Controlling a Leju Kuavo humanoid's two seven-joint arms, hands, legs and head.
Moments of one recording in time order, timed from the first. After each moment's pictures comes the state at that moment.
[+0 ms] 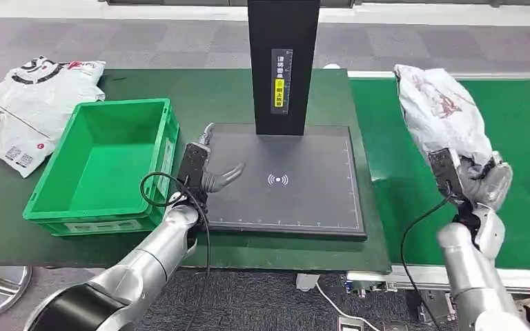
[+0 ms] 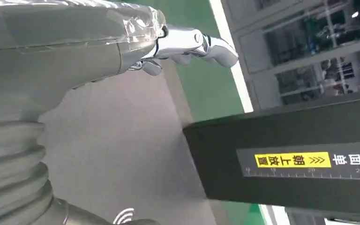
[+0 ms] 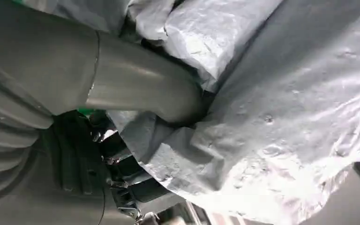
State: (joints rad) left arm -0.76 -0.24 -0.15 -0.38 0.02 0.29 -0.57; right arm -0.50 -0.15 -0.01 -0.75 0.87 -0.64 -0.17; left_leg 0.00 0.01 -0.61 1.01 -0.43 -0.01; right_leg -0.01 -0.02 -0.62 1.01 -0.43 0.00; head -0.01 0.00
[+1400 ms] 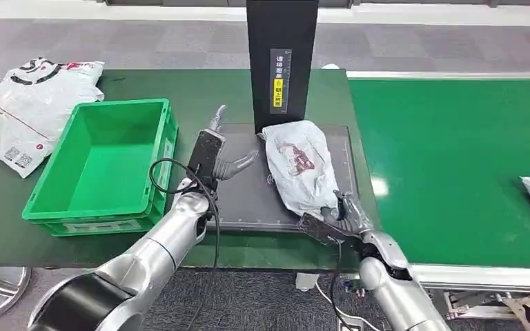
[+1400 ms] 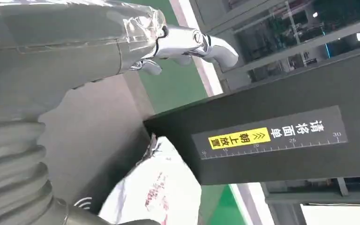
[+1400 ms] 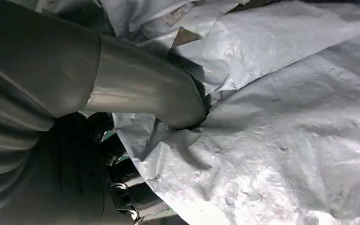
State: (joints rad) left arm -0.82 -0.29 -0.15 -0.38 -0.04 0.31 -0.59; right arm -0.37 -0.02 0.46 -0.85 0.89 -0.10 -0.21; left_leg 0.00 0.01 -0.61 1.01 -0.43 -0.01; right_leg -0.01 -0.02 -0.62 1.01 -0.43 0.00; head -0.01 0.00
